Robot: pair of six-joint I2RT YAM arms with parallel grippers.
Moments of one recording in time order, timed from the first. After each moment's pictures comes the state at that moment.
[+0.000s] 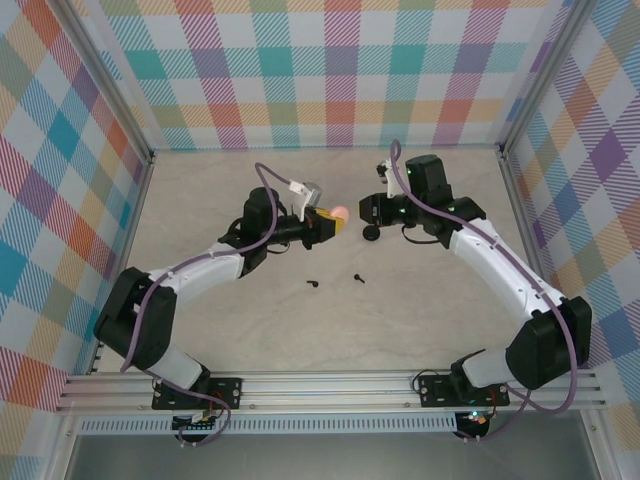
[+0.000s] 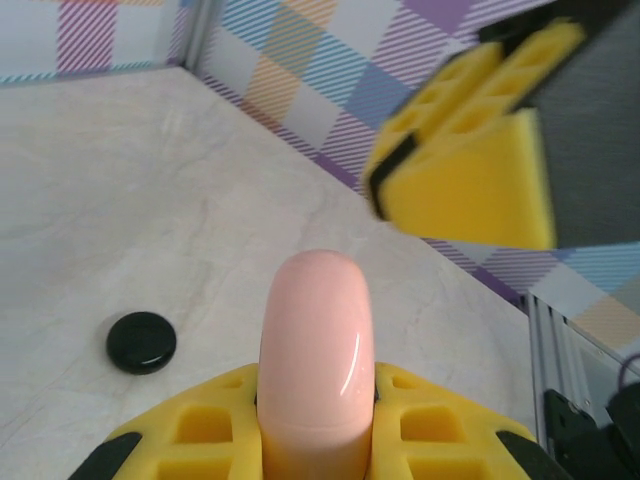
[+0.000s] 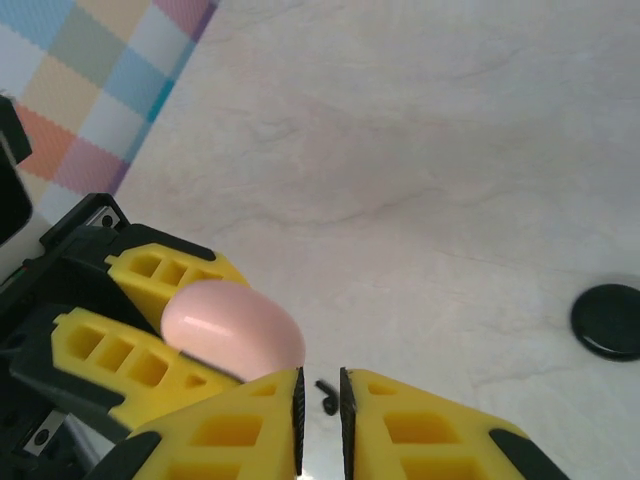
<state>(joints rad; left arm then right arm) -0.55 1.57 0.95 0.35 0.63 -0.31 0.43 1.39 1.25 -0.54 -0.42 0.30</state>
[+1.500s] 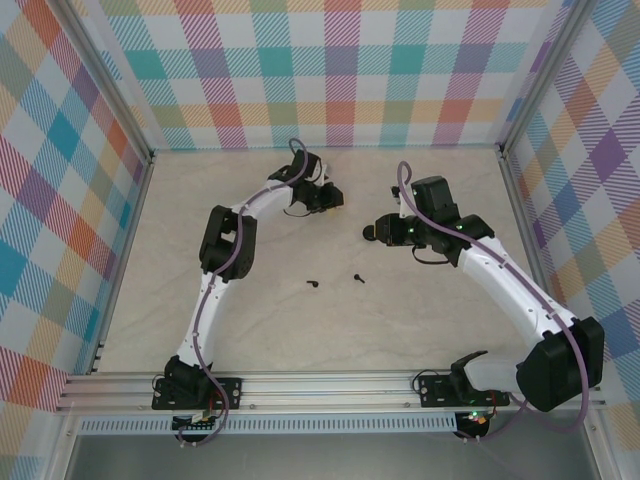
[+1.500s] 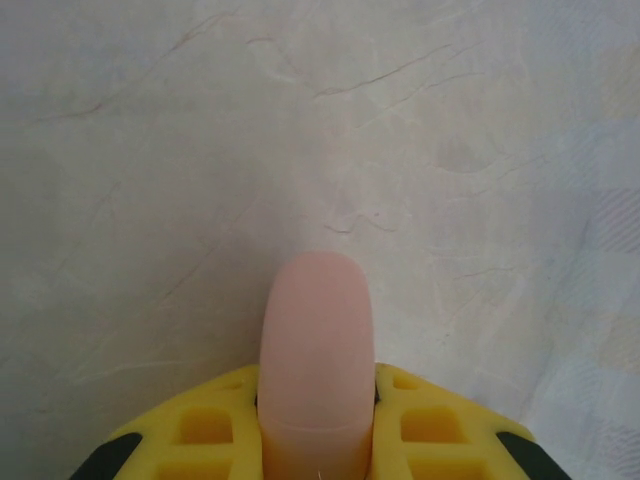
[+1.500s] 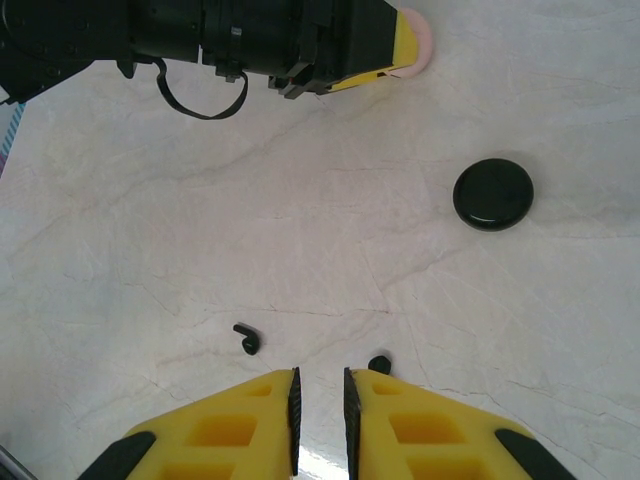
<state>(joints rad) -0.41 2.54 2.11 -0.48 0.53 -0.57 0.43 1.27 1.11 -0.63 -0.26 0.36</state>
